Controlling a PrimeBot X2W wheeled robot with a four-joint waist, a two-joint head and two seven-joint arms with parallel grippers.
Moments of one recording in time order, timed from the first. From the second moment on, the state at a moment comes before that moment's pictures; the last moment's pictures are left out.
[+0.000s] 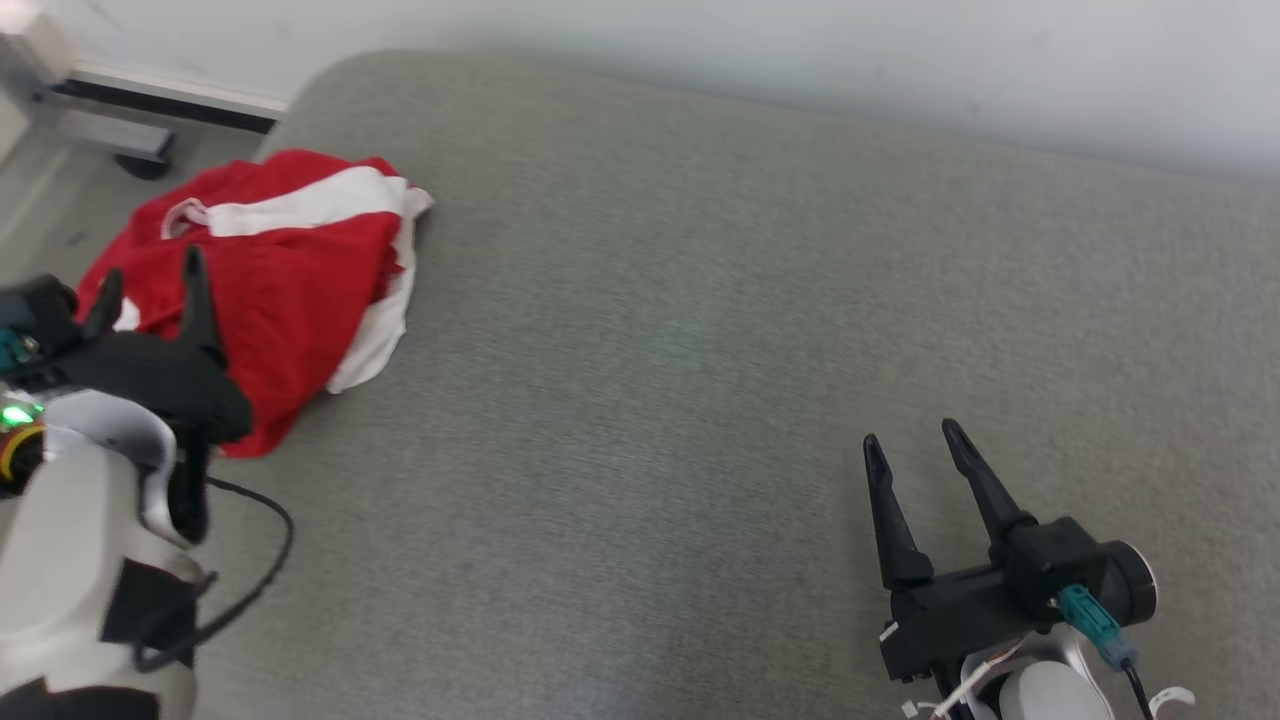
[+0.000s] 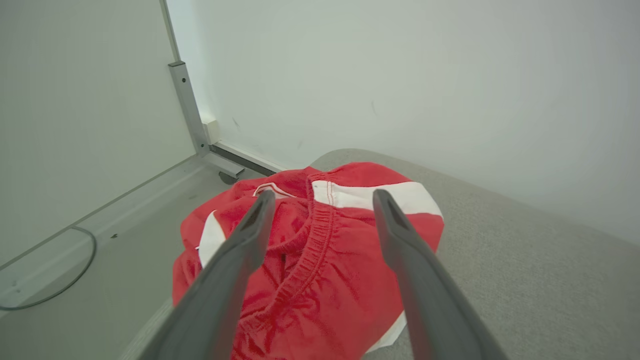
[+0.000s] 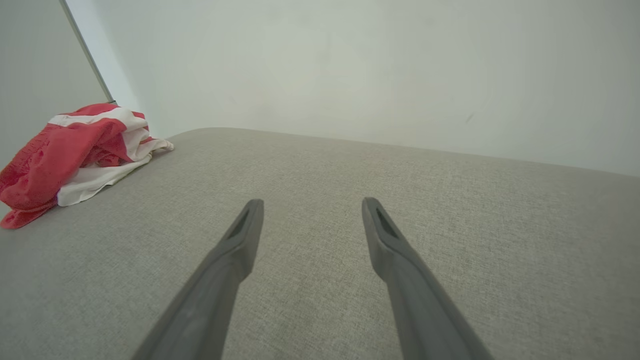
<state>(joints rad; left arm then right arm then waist) -0.77 0.21 0.10 0.81 -0.33 -0.11 -0.07 -0.17 -0.05 0.02 0.20 0.00 0.13 -0.21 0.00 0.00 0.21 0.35</state>
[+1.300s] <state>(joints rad) -0.96 0.41 0.09 1.00 -0.37 -0.06 0.21 -0.16 -0.05 0.07 0.19 0.07 0.13 -0.22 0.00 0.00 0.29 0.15</state>
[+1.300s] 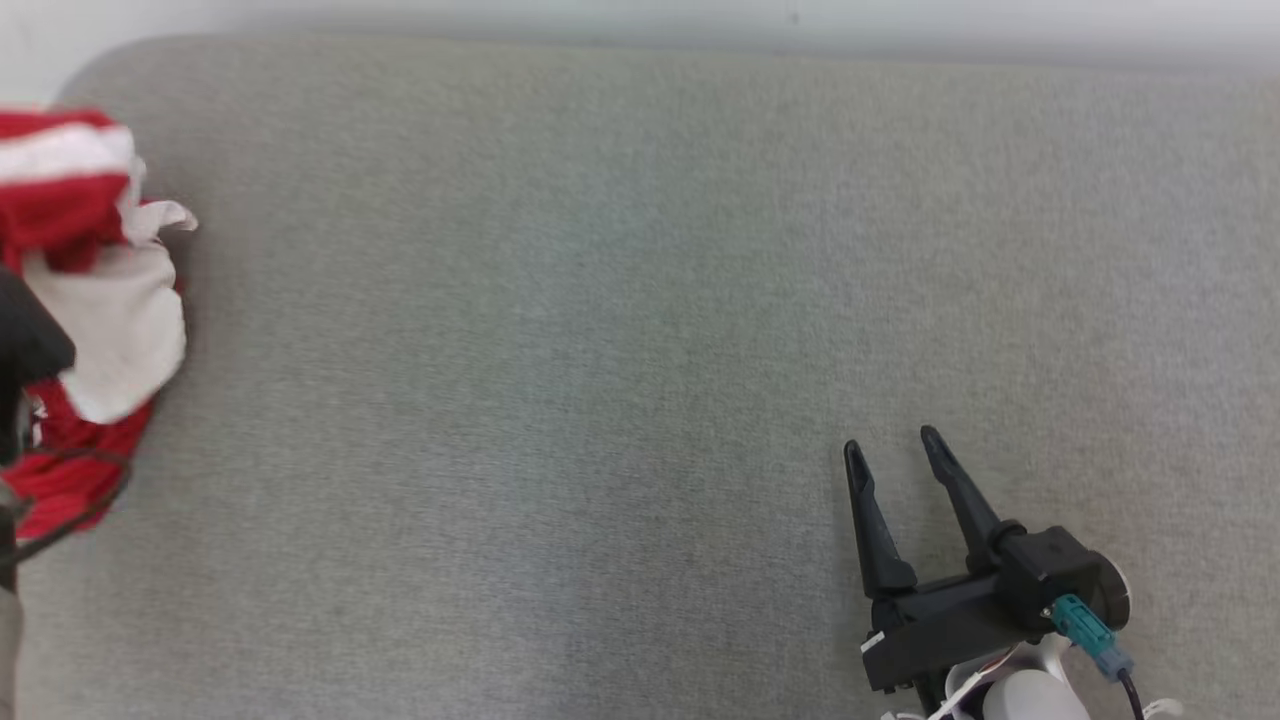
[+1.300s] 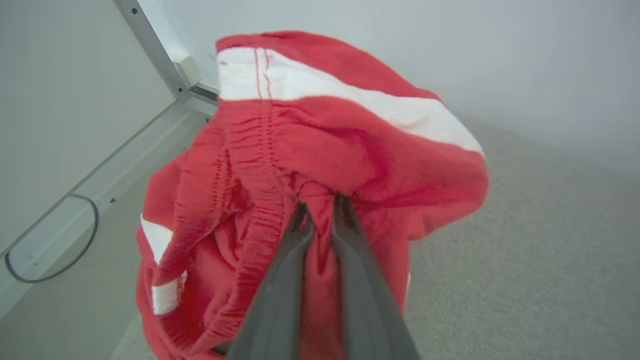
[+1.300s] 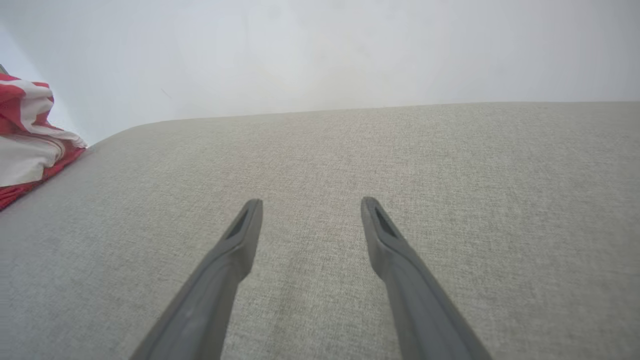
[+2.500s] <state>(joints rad) -0.99 0.20 -0.19 0.19 -0.47 -0.12 0.45 -0.12 -0.05 0.06 0.28 0.20 0.13 -0.26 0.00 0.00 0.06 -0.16</state>
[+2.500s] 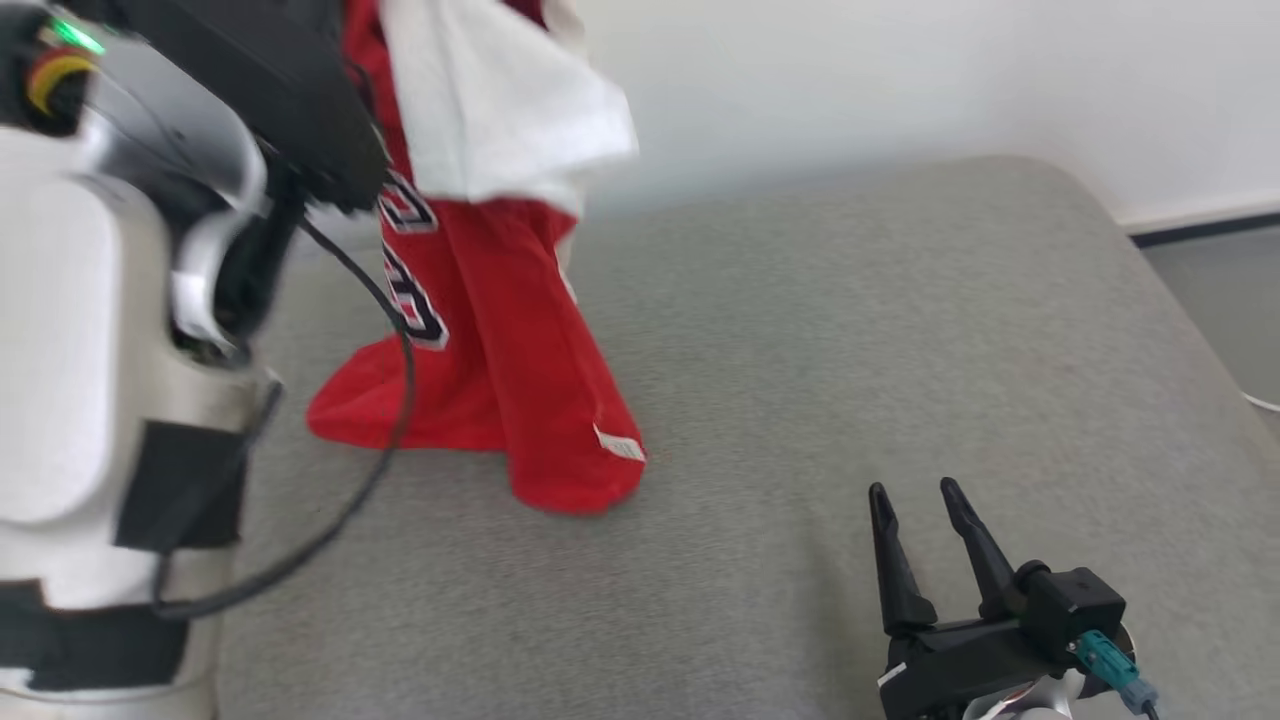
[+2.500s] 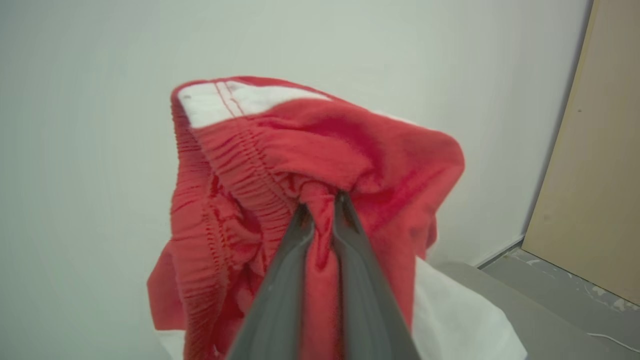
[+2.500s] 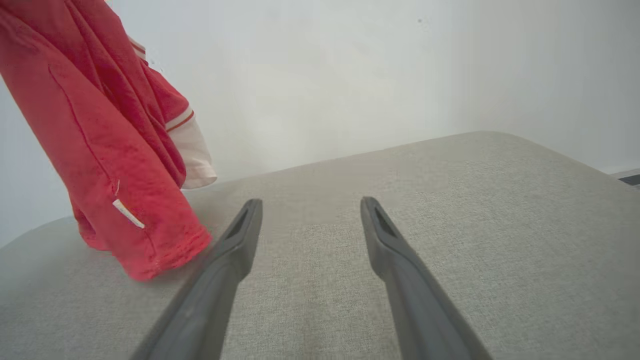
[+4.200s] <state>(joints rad) -0.08 0.17 -0.27 0.21 -0.45 0.06 -0.25 -0.06 -0.05 -0.08 0.26 0.12 0.13 -0.26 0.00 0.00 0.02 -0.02</state>
